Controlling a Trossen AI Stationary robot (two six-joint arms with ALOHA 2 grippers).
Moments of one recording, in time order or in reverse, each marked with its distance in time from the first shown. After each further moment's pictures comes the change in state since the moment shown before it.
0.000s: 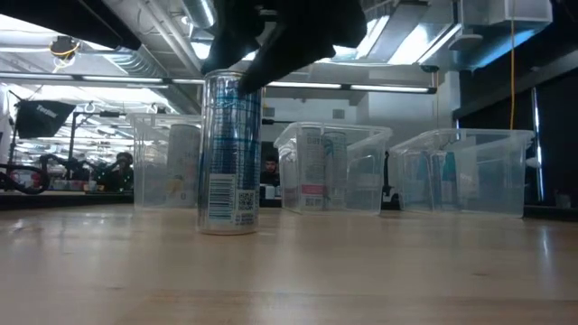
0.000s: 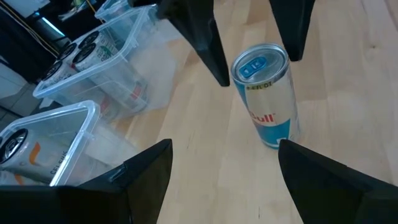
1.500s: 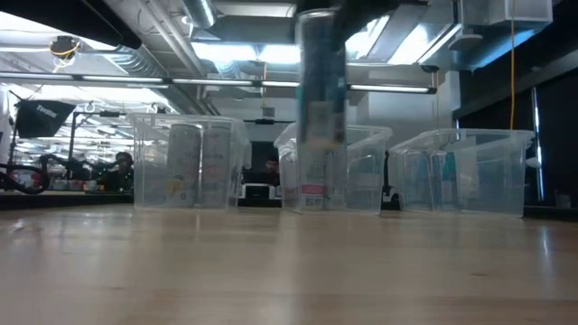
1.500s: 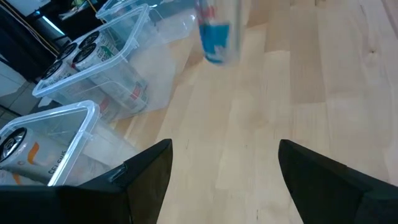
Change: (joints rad) left arm -0.001 0.000 0.000 0.008 -0.004 -0.006; right arm 0.013 -0.208 -0.003 -0.348 0.135 -0.050
